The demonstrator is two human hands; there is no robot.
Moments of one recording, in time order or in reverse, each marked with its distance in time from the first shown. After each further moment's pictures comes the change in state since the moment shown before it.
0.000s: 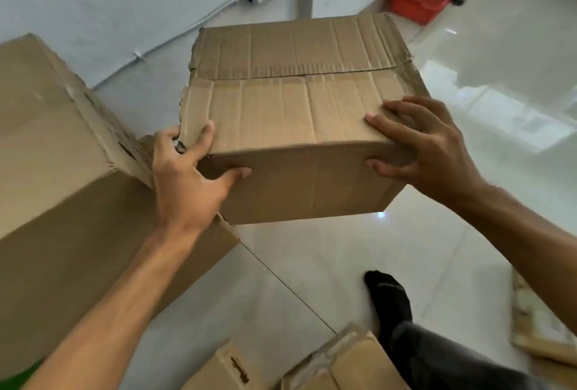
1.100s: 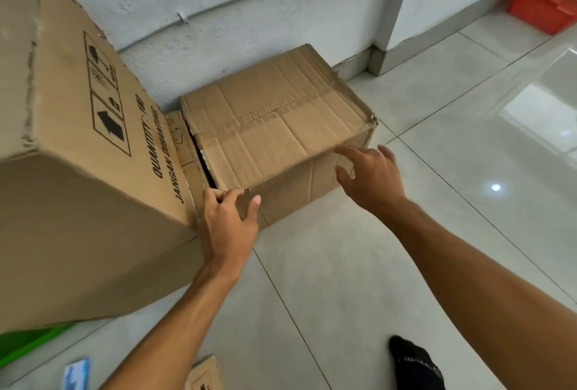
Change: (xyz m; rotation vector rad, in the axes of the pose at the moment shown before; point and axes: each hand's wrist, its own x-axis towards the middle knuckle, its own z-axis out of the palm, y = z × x) left_hand -0.059 -0.104 0.146 0.265 0.093 -0.453; right_hand 0.066 0.007 0.233 0.146 -0.350 0.199
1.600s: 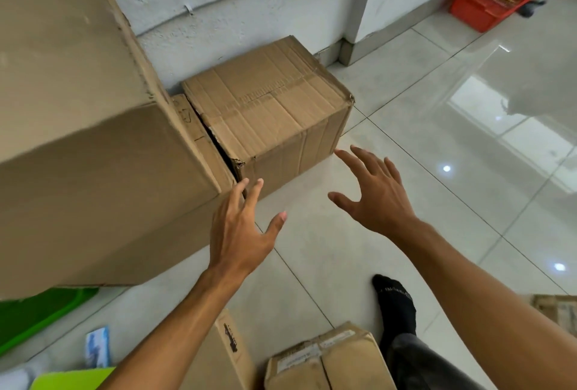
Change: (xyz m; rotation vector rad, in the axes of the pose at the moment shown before) left_hand -0.072 -0.009 -0.096 0.006 -0.397 0.280; right_hand -0.138 -0.065 -0.062 -0.052 -0.090 0.070
